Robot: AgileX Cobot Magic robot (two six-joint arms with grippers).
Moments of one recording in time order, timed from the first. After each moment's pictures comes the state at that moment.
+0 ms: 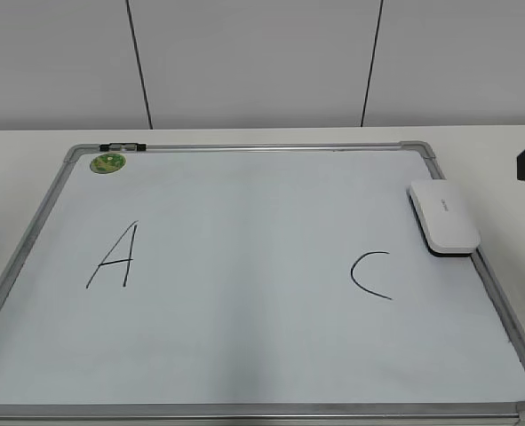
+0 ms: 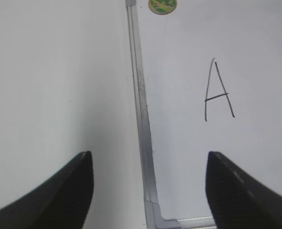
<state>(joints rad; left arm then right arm) -0.03 0.87 -0.80 -0.03 0.81 0.06 0.12 1.14 -0.93 0.09 0.77 0.10</state>
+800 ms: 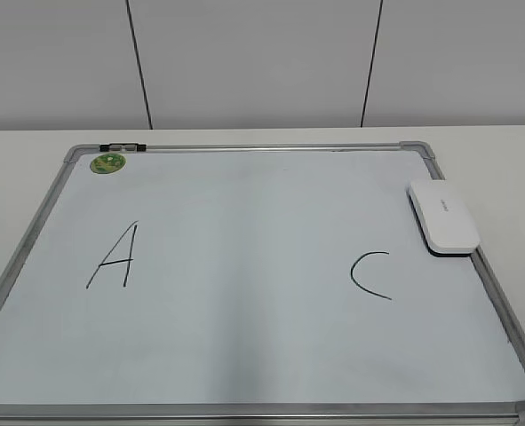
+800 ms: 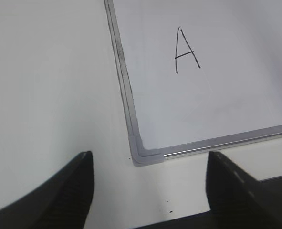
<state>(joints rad) -0.16 0.26 -0.66 0.01 1.15 0.00 0.13 0.21 -0.56 0.09 1.12 0.05</state>
